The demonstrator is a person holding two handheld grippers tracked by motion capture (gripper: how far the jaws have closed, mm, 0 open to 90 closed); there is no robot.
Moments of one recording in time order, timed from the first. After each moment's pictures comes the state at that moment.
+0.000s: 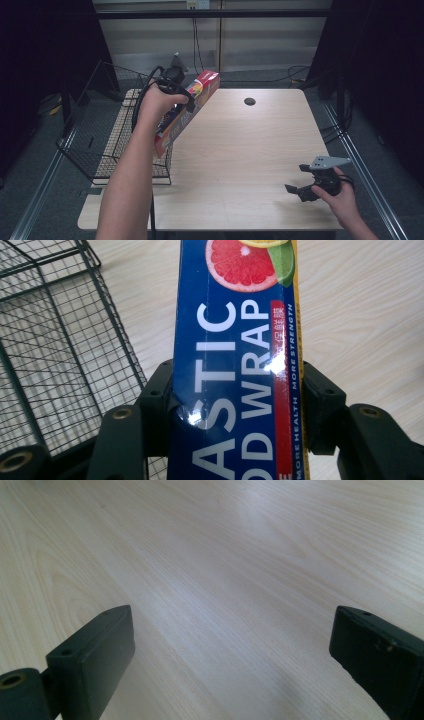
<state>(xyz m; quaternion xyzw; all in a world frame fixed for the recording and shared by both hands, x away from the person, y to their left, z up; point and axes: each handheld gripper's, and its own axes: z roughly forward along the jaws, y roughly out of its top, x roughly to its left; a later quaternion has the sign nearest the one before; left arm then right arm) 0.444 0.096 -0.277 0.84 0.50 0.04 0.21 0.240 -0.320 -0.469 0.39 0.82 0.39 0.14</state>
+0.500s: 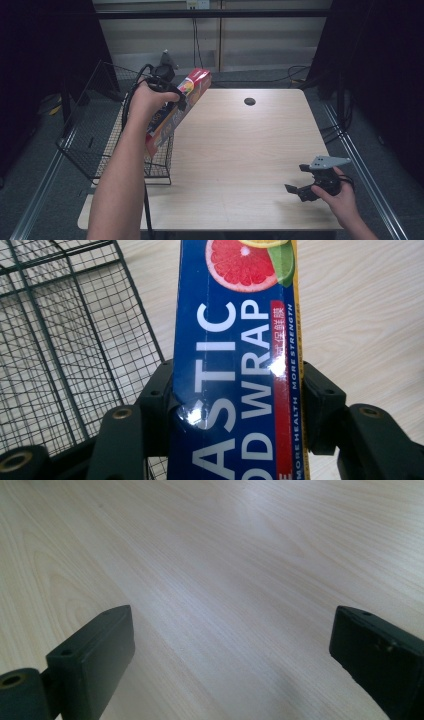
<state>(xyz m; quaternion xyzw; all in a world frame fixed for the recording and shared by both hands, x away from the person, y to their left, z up) 0.441 0.118 -0.269 0.83 0.52 0.05 0.21 0.240 -0.320 -0.469 0.39 0.82 0.39 0.14</state>
